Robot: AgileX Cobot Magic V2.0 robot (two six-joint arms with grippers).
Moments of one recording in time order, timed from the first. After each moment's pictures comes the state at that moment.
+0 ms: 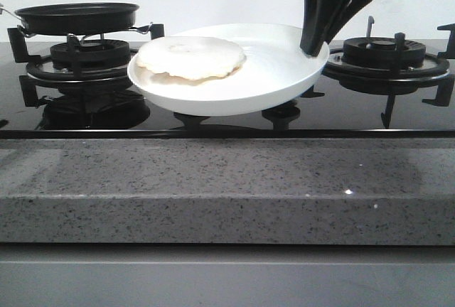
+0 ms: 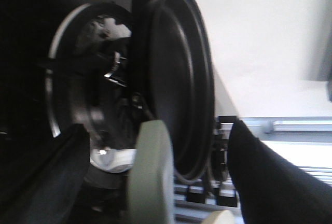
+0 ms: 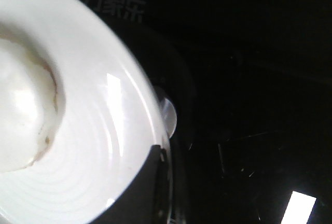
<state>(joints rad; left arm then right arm) 0.43 1.86 -1.35 -1.40 1.18 0.59 0.38 1.75 -1.62 0.18 1.17 0.18</state>
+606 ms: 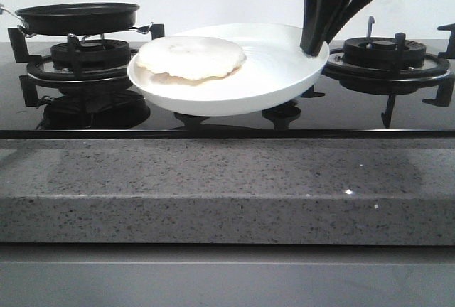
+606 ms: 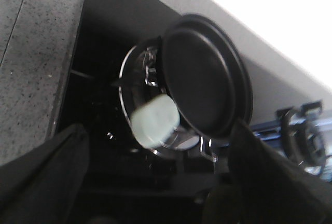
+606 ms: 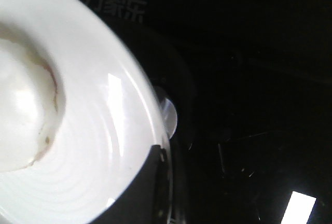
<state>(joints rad) 0.50 1.57 -1.45 -0.97 1.17 0.53 0.38 1.75 -1.62 0.18 1.17 0.18</state>
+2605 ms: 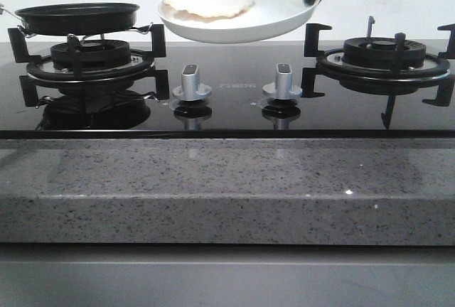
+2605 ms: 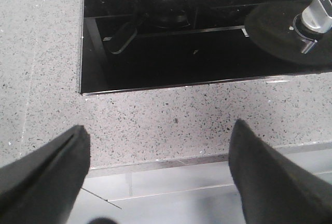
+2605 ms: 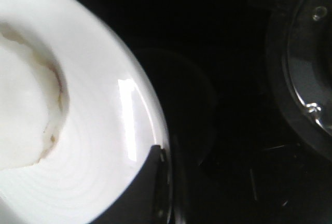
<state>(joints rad) -0.08 0.56 -0.83 -0.11 1.05 0.10 0.23 1.97 -2.04 0.27 1.25 0.21</state>
